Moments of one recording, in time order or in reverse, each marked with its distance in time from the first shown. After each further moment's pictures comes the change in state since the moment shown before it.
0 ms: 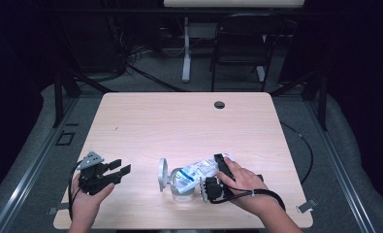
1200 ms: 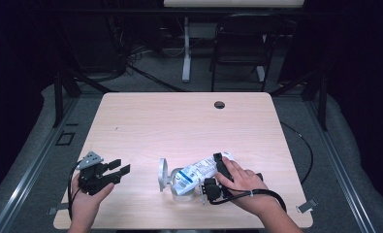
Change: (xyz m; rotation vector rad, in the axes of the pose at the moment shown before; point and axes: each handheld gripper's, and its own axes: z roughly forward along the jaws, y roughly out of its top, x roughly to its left) left arm 0.001 0.000 -0.001 -0.006 0.000 -0.004; right arm -0.001 0.003 -0.003 0.022 -0.033 -0.074
